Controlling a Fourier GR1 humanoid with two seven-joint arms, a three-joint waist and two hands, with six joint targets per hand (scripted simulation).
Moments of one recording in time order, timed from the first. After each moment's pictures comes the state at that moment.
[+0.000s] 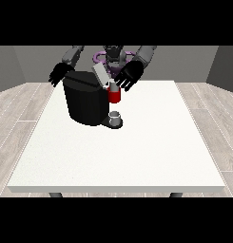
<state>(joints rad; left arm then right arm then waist) -1.17 0.43 0.12 -0.62 -0.66 -0.14 -0.12 -0.32 -0.04 -0.05 -1.39 -0.03 -0.16 -0.06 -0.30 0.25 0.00</state>
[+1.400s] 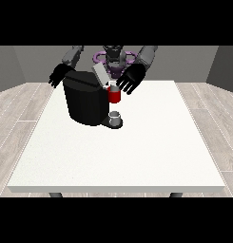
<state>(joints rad) -1.17 0.44 0.12 -0.61 -0.70 -0.13 -0.15 -0.33 -0.04 -0.05 -1.39 -0.04 -0.17 -0.06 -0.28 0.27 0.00</state>
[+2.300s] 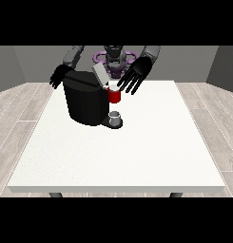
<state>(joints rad) -1.16 0.46 0.07 -0.62 -0.76 -0.23 -0.18 -0.29 -0.05 -0.08 -1.34 -0.04 -0.18 -0.09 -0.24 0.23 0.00</state>
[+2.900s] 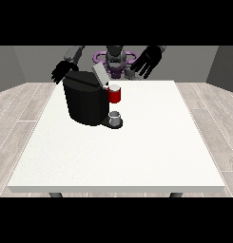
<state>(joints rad) -1.05 0.35 0.15 -0.65 -0.65 -0.23 -0.16 -0.20 -0.05 -0.11 -1.30 -0.06 -0.17 -0.11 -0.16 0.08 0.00</state>
